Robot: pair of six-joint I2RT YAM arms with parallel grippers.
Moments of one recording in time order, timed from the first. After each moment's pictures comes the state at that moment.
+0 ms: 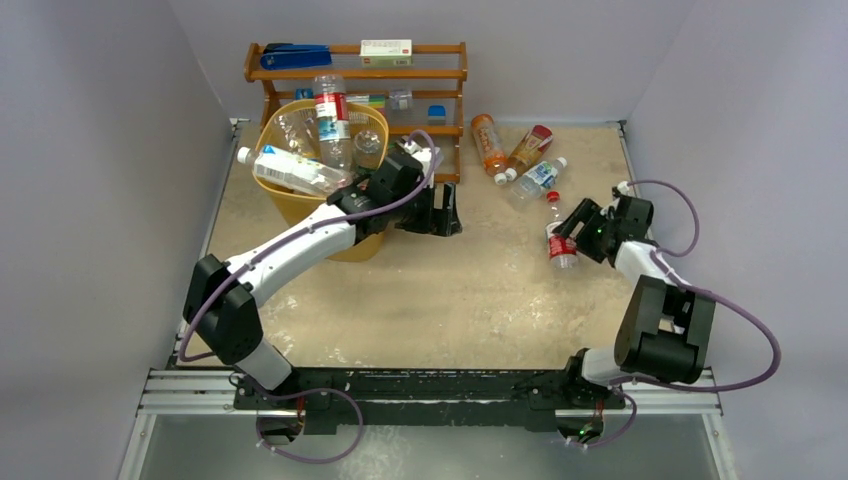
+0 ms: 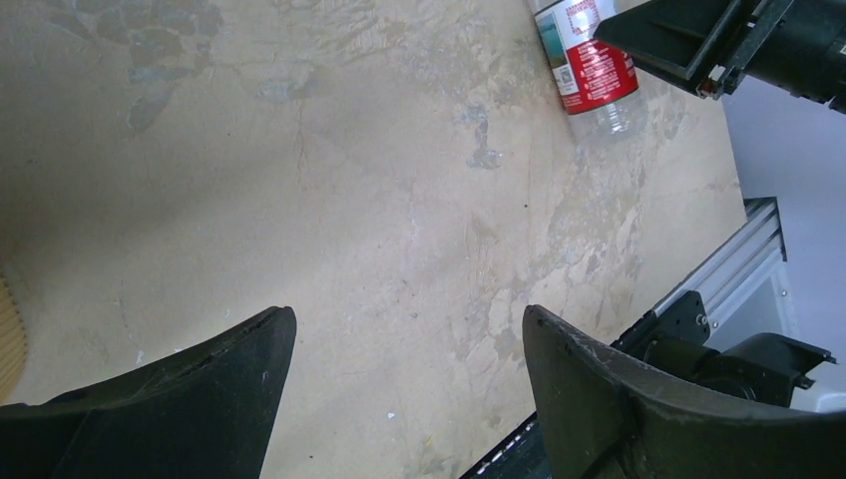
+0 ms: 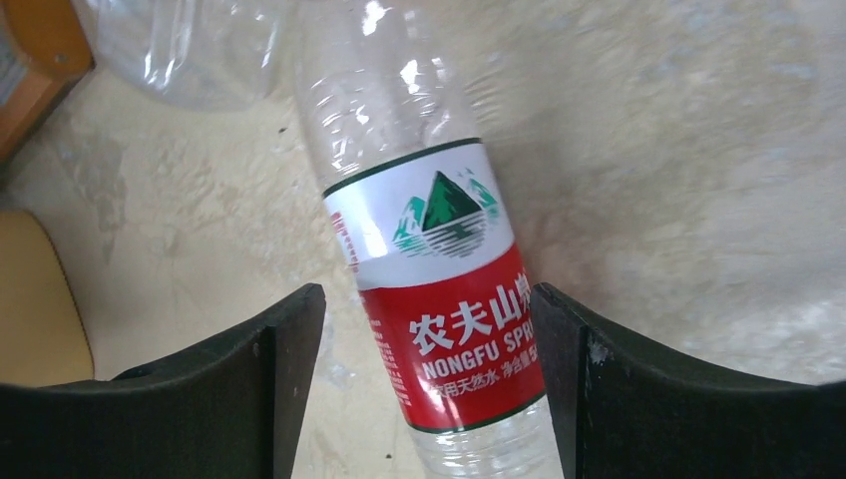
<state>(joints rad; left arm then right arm) -0.73 1.58 1.37 -0.47 0.15 -0.52 -0.31 1.43 0.74 -0.15 -0.33 0.38</state>
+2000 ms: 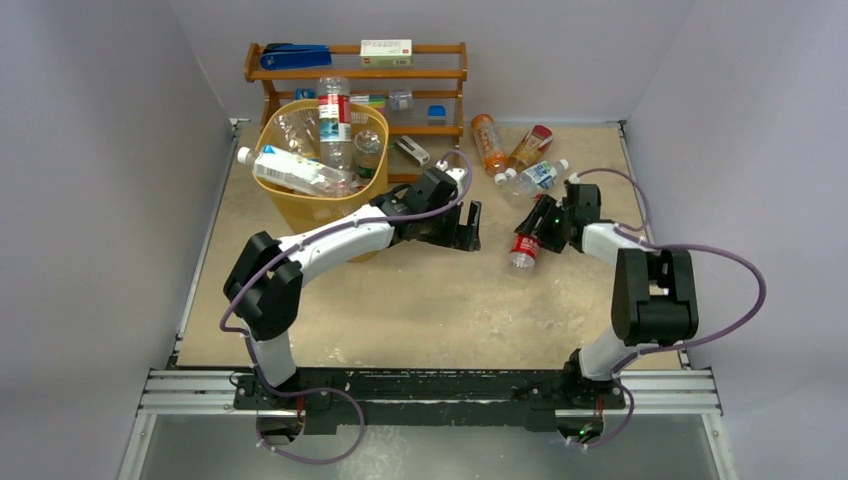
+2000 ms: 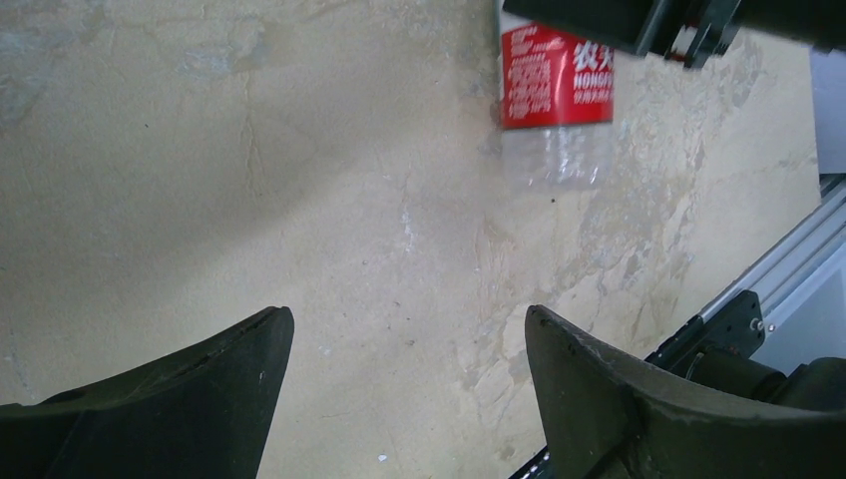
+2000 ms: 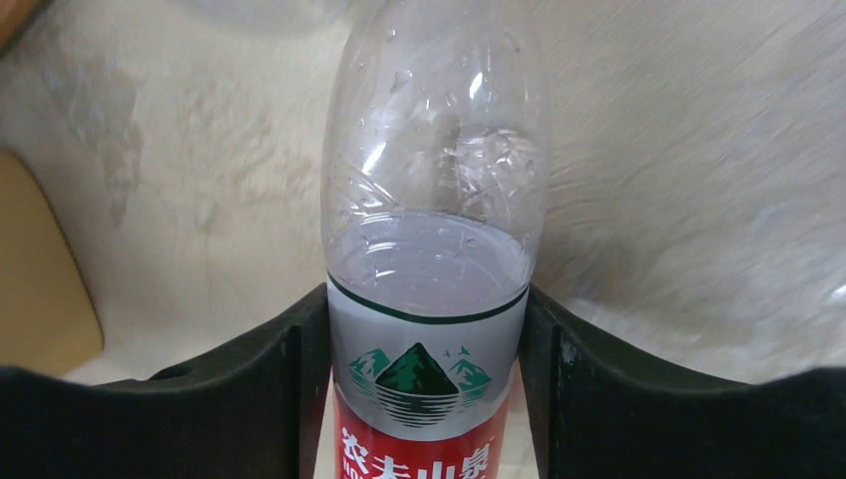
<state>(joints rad) -0.81 1.80 1.42 -0.41 0.12 -0.53 -0.03 1.64 0.86 -0.12 -0.24 0.51</state>
